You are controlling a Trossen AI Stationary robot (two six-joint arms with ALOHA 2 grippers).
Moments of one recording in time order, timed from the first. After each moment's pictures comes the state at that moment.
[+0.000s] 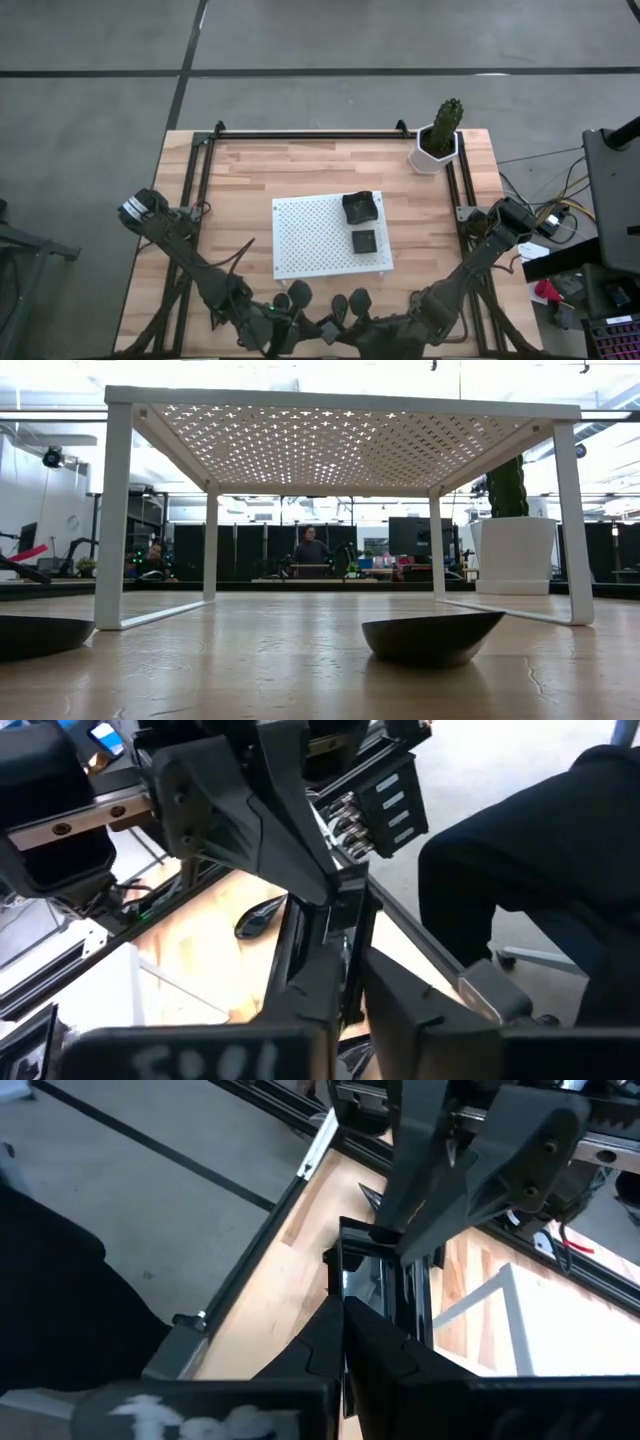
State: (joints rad) left arm -0.73 1.72 1.35 -0.06 -0.44 0.21; right arm 0.78 1.87 1.53 -0.27 0.55 0.00
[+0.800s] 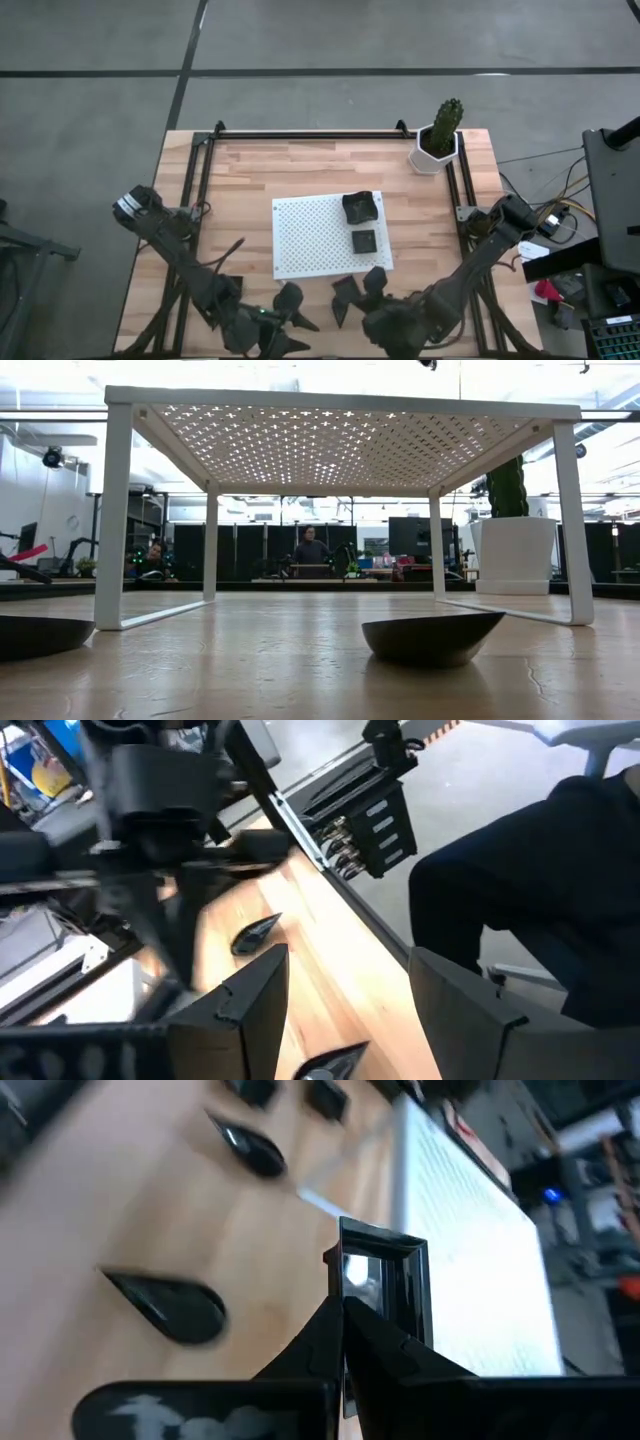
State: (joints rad) left arm -0.78 1.67 1.34 -0.06 -0.46 0.19; right arm 0.79 1.84 1.53 -0.76 0.80 0.10
